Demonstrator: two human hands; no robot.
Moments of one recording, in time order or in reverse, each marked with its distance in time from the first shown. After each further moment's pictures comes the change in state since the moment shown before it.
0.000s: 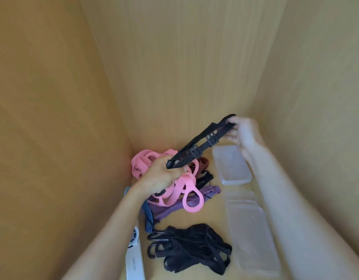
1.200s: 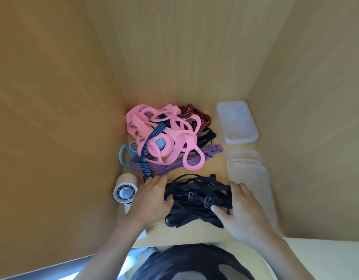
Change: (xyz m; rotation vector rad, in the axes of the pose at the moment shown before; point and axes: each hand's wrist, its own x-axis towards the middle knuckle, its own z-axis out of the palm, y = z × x) left_hand -0.088 -0.135 0.039 0.924 0.035 -0.045; right_hand -0.168 0.177 -0.067 -1.284 -0.279 0.054
